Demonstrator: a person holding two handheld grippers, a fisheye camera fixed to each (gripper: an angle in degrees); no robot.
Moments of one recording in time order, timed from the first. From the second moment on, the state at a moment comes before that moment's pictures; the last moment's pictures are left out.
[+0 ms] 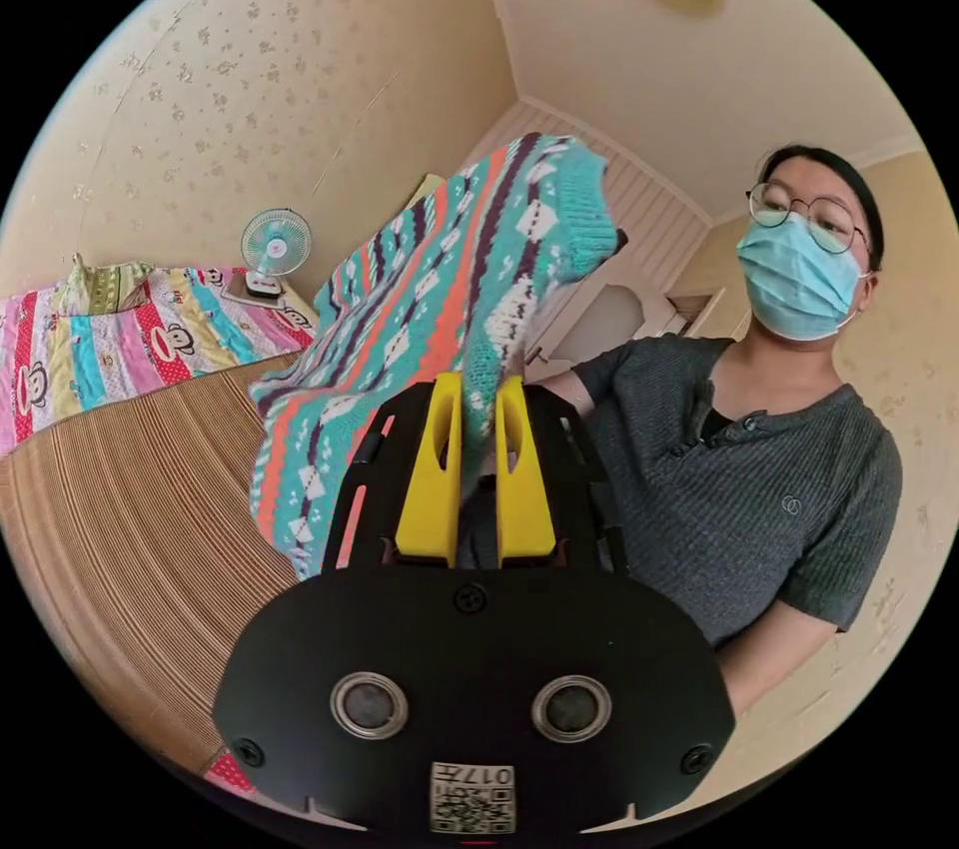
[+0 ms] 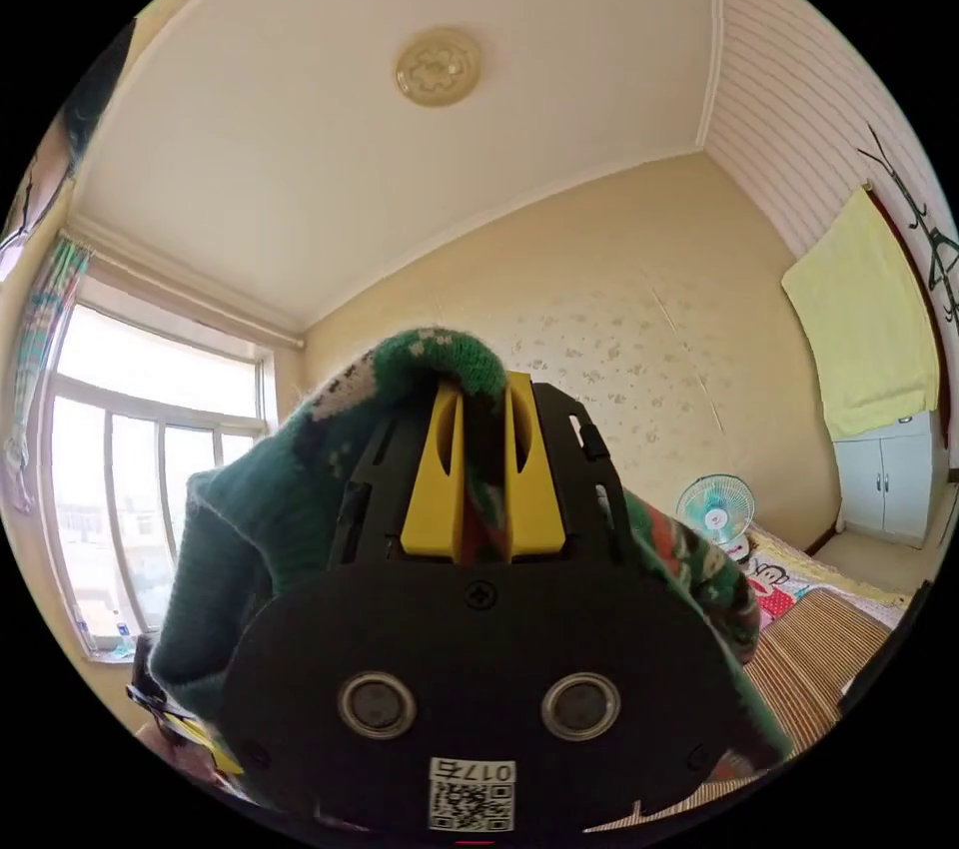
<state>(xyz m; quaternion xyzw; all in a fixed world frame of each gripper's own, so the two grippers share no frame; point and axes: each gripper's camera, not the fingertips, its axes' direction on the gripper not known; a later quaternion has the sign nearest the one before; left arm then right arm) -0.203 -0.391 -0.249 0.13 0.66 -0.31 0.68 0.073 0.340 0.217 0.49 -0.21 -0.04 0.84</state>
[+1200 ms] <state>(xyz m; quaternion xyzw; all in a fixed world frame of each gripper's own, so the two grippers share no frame) -0.543 -0.407 0.031 -0.11 0.35 -0.48 0.79 0.125 0.044 0.474 0.08 -0.04 -0.22 0.97</state>
